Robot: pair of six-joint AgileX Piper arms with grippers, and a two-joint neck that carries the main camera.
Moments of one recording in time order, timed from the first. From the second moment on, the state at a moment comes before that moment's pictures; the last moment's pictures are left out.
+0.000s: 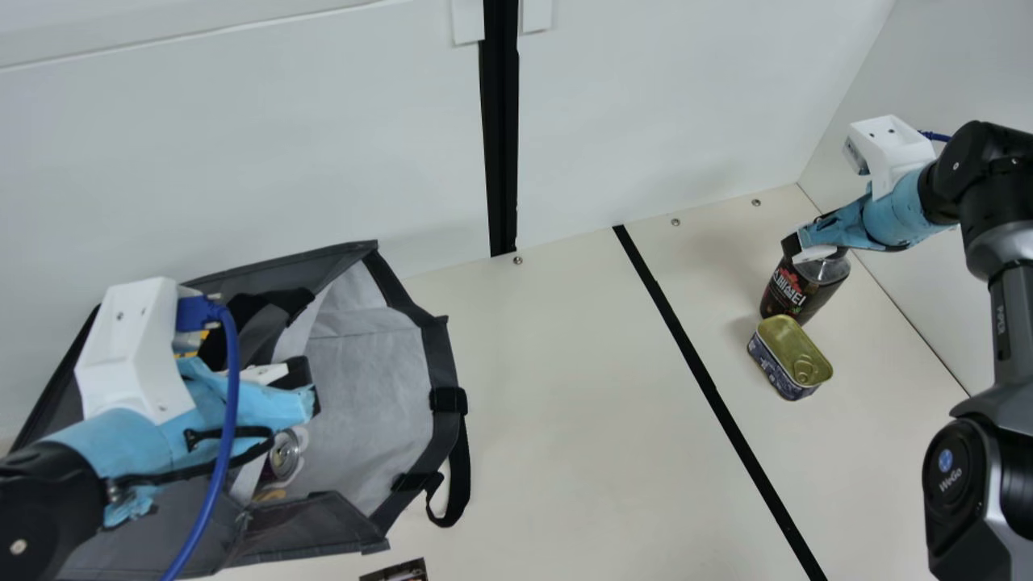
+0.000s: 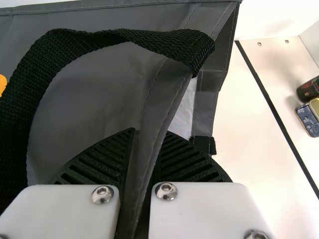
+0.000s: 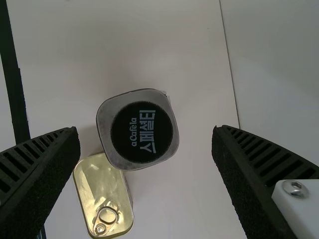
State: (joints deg) left arm -28.7 86.2 -80.7 -13.4 42.6 -7.6; right arm -33.1 110.3 -107.2 5.1 61.5 -28.4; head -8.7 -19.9
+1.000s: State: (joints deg) left arm -28.7 86.2 -80.7 -13.4 42.6 -7.6; right arm -33.8 113.0 -110.3 9.1 64.0 -29.0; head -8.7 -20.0
